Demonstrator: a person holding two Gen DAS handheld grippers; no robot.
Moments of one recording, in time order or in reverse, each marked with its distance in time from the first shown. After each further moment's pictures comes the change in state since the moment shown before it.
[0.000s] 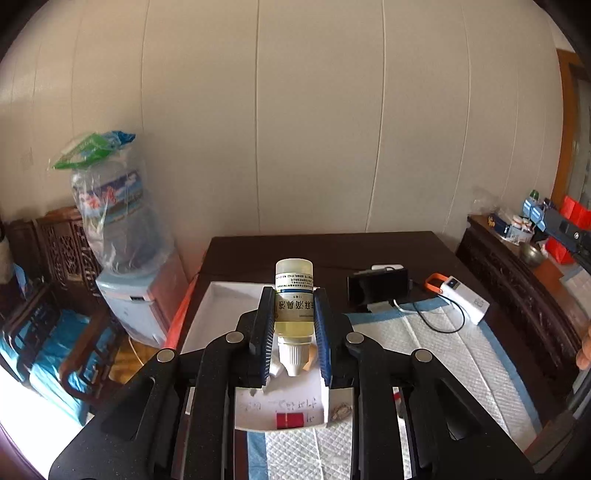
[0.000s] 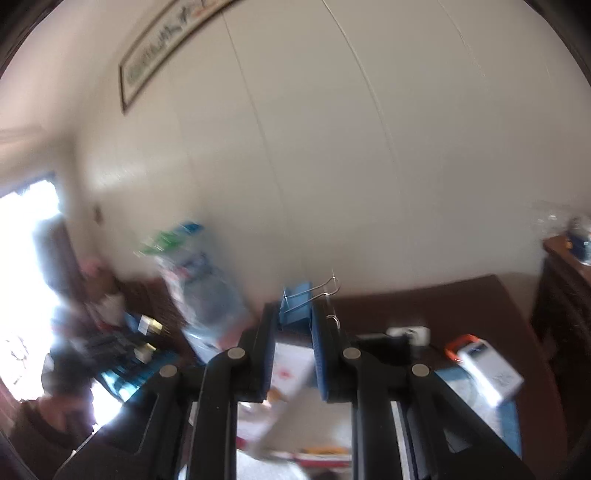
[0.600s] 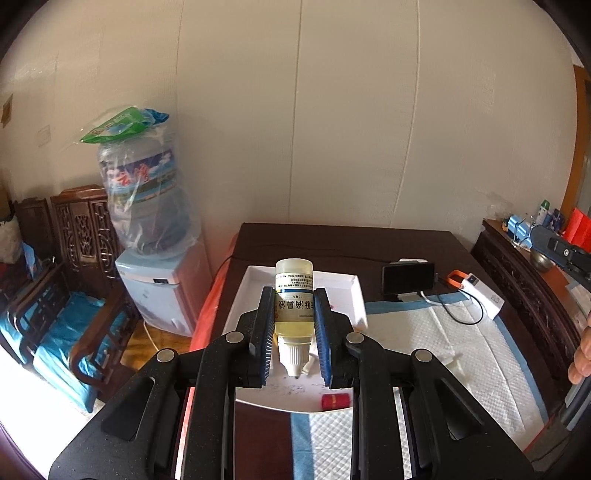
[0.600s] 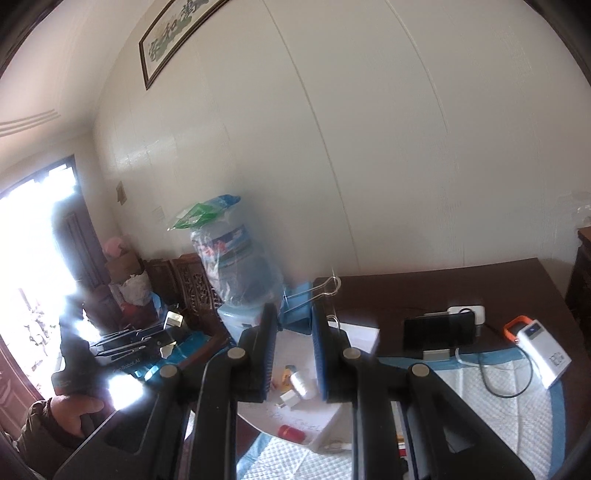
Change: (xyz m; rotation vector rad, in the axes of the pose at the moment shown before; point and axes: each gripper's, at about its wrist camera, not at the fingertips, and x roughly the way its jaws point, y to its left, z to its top) left arm -0.016 0.074 -0.019 -0.056 0.012 0.038; right arm 0.049 0.067 -0.026 -0.008 0.114 0.076
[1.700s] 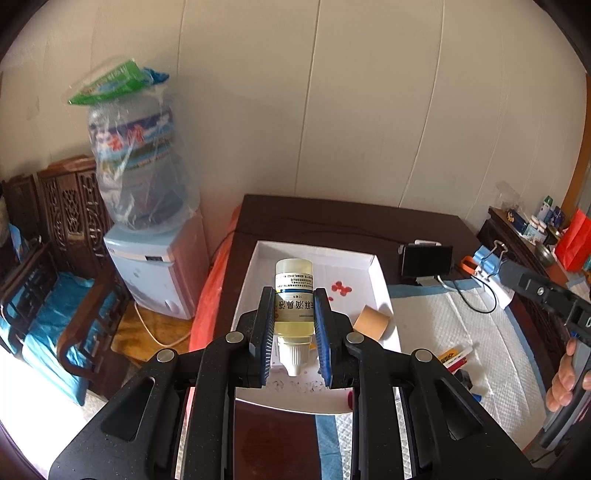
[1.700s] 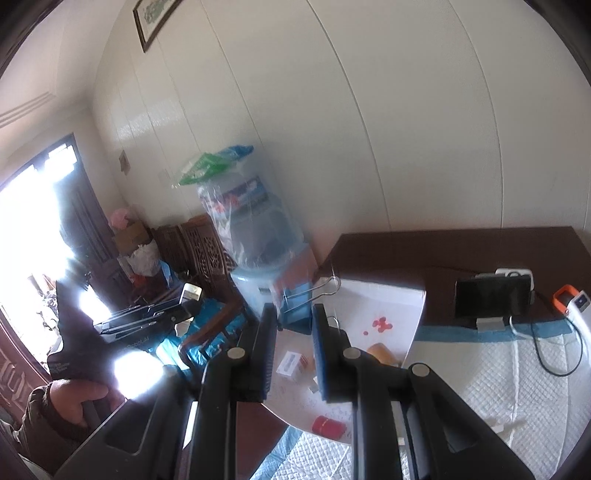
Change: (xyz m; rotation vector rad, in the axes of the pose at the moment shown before) left arm 0.069 0.046 -0.007 -0.030 0.116 -0.053; right arm 0.085 0.021 -0.030 0.032 0.177 0.040
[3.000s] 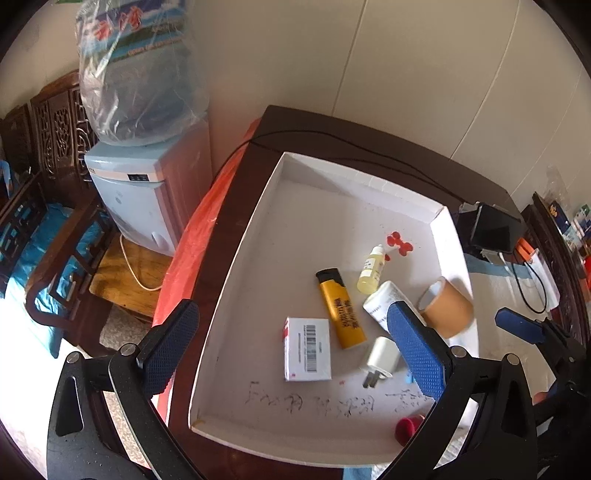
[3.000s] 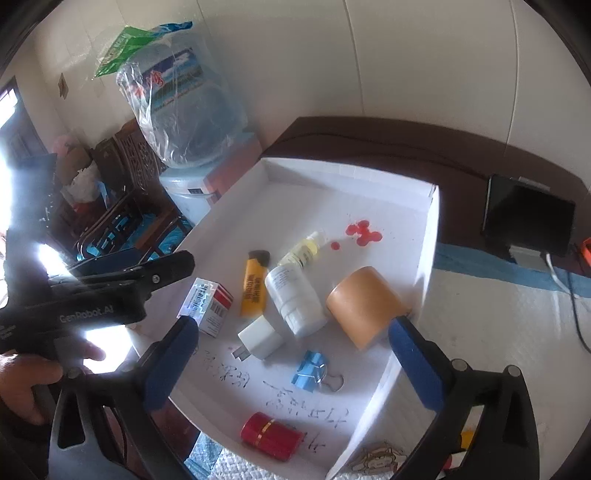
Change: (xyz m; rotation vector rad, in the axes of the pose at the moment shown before) left arm 0.151 0.033 -0.039 -0.130 0.226 0.048; right arm 0.150 -0.030 -0.060 -0.026 0.345 -0.201
